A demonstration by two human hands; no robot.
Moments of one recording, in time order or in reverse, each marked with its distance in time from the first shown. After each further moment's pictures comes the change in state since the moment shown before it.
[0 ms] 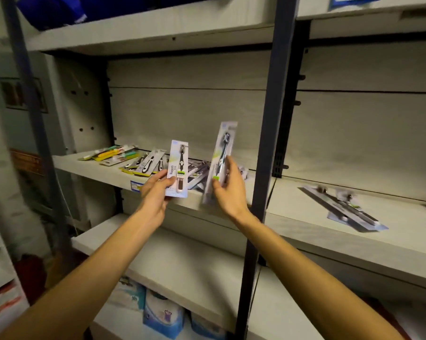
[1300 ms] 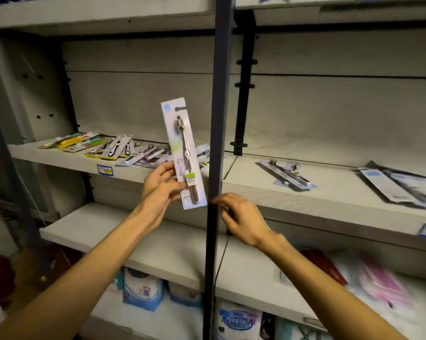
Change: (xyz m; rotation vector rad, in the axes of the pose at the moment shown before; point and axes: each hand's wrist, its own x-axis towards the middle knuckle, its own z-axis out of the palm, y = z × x) left_hand -0.117 -0.029 0.037 0.166 -0.445 0.113; right_hand -0.124 0.050 -0.131 -0.523 -0.306 -0.326
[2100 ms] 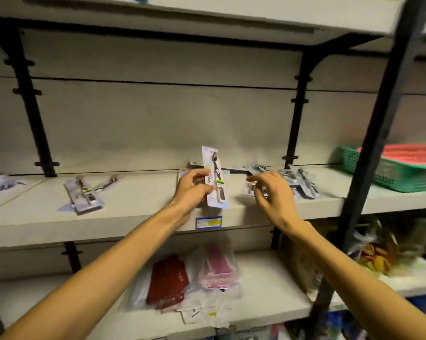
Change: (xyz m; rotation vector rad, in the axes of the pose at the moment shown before) left_hand -0.033 -0.092 0.537 0.101 -0.434 -0.188; right_hand -0.293 0.250 -0.378 -0.507 0.504 0.369
